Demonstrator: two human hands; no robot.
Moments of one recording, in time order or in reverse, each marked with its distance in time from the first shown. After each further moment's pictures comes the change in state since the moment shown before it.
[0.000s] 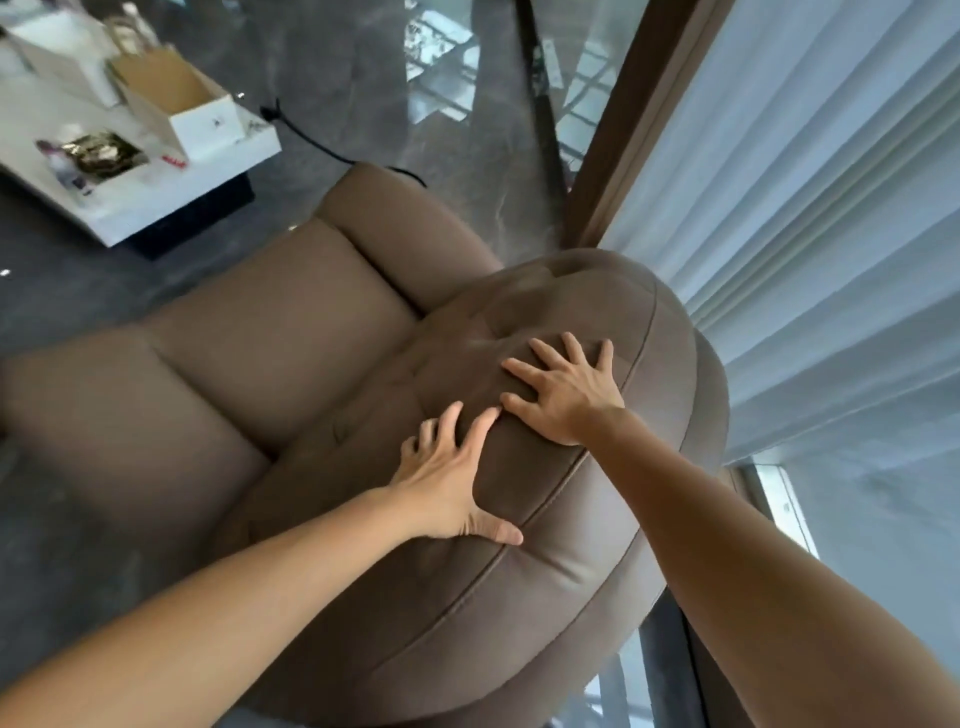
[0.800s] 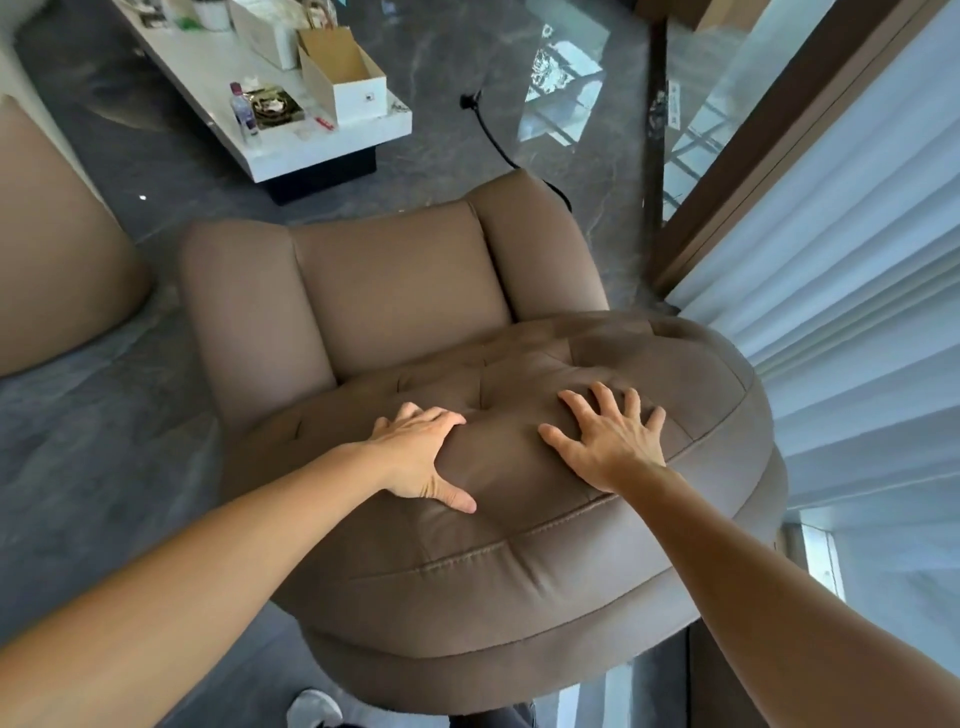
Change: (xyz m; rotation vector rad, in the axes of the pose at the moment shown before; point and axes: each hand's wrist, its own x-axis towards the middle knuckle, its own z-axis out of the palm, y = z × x) left_hand -0.052 -0.125 -0.014 0.009 -0.129 -0.015; right_hand -0.058 -0.083 0.032 0.073 -0.042 0.257
